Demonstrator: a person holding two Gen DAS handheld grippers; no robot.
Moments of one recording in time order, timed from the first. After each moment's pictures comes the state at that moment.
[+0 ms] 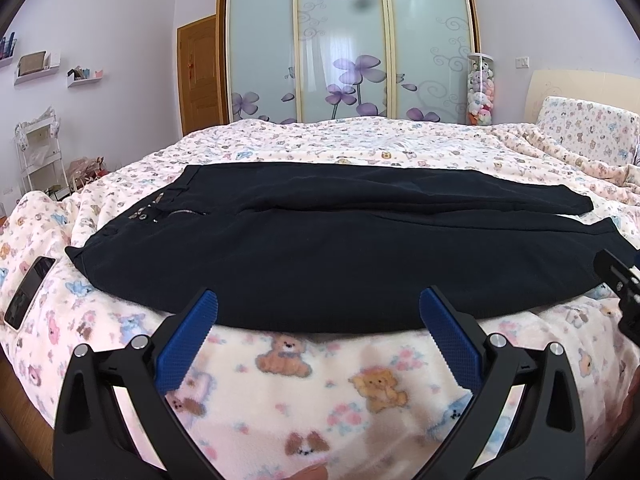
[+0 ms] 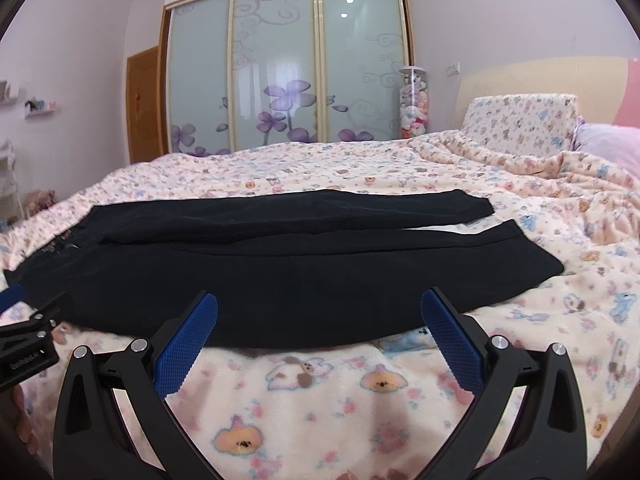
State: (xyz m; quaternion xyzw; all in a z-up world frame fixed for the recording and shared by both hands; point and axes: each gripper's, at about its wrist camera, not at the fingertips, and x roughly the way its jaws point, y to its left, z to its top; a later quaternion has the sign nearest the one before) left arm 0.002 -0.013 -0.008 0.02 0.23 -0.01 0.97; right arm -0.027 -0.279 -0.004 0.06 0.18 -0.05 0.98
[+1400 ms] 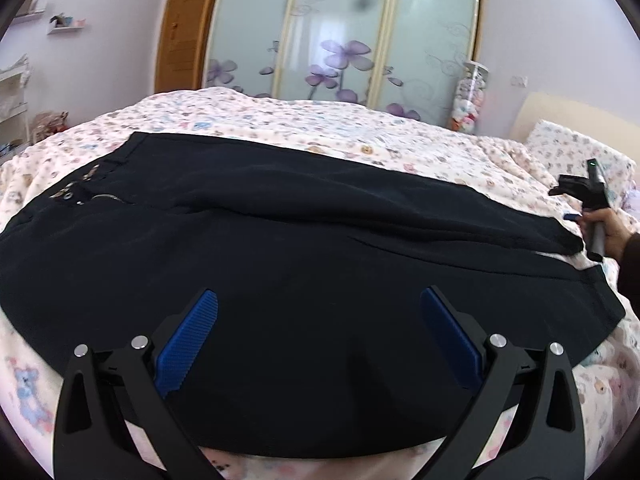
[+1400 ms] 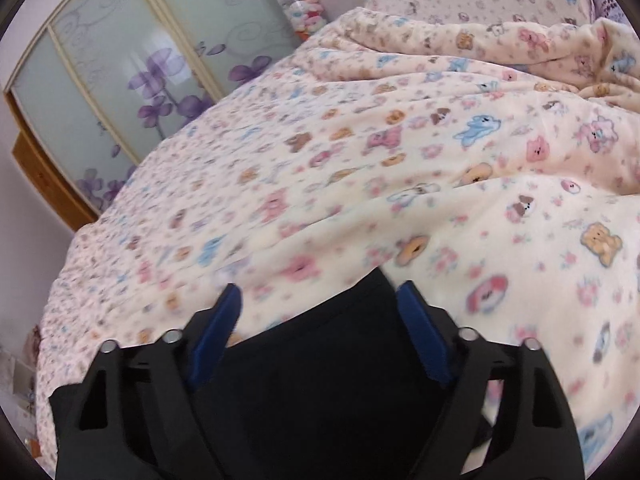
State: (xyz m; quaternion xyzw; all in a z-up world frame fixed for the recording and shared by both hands) left arm 0.102 -0.008 -0.016 -0.05 0.28 -0.08 0.96; right arm 0.331 -0.642 -0.005 0.29 0.33 -0.15 0.89
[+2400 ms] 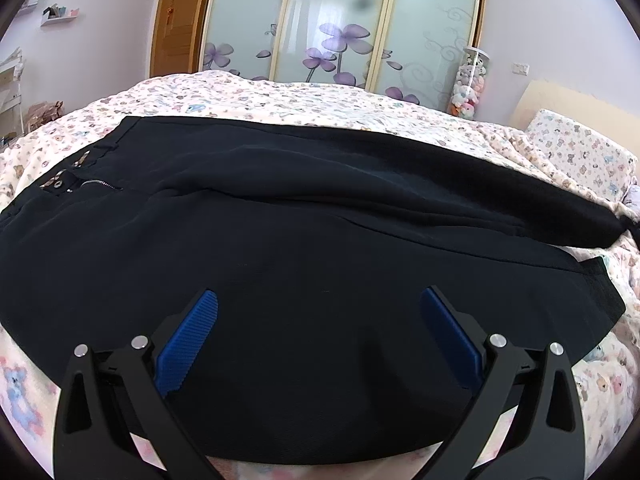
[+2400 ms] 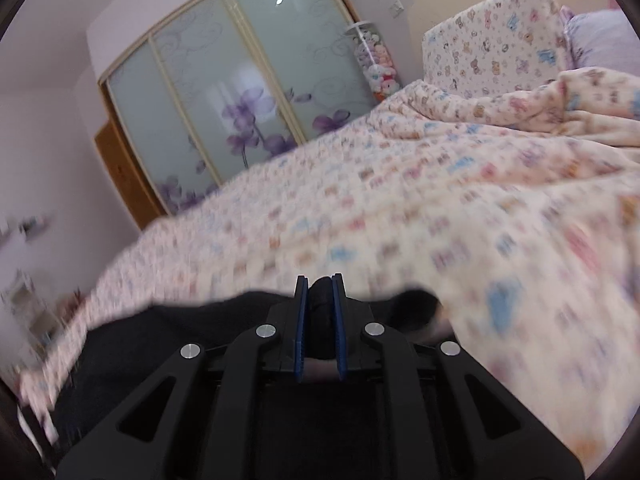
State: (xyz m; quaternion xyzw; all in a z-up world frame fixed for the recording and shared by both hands) left arm 0.111 -0.010 -0.026 -0.06 0.31 -0.08 0.95; right arm 0.078 -0.558 0.029 0.20 0.23 -0.04 0.95
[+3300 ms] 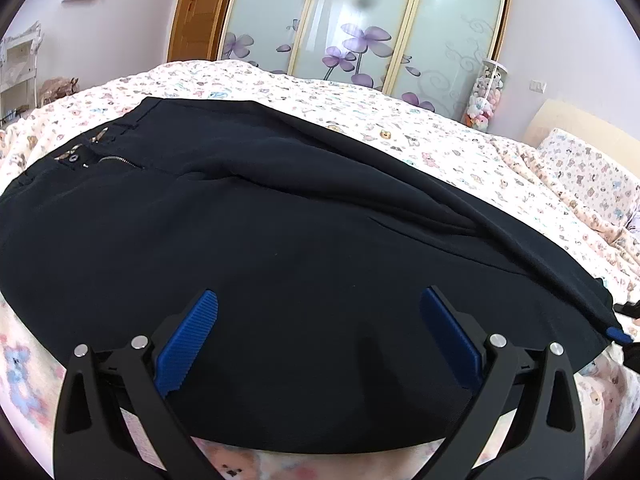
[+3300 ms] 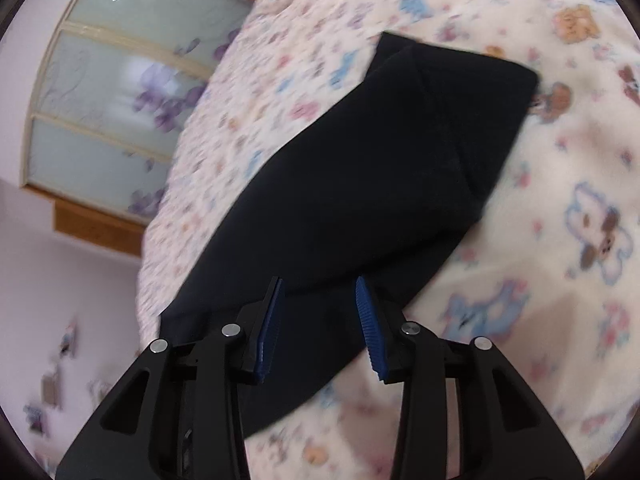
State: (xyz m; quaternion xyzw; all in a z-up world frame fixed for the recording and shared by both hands) left arm 0.105 0.007 -0.029 -0.10 0.31 -0.06 0.94; right arm 0.046 -0.512 -0.041 0.53 0.34 -0.11 0.77
